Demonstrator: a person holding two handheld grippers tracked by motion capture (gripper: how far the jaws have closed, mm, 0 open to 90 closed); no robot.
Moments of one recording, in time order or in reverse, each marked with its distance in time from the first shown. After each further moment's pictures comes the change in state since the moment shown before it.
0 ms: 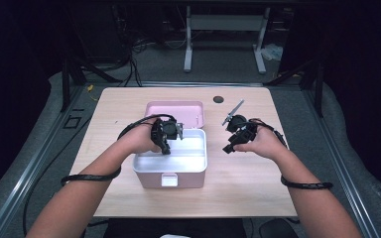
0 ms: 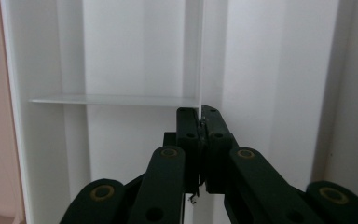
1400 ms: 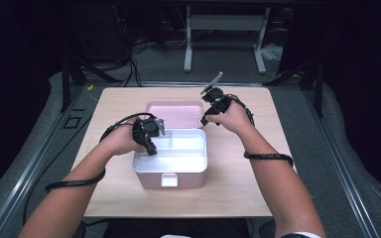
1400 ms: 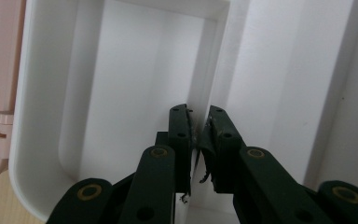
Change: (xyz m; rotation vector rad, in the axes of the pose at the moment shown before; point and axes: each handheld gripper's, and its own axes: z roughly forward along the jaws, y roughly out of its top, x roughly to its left) left arm 0.005 -0.050 -0.004 -0.076 -0.040 -0.148; right arm -0.030 0.101 0.015 -0.040 -0.109 0.266
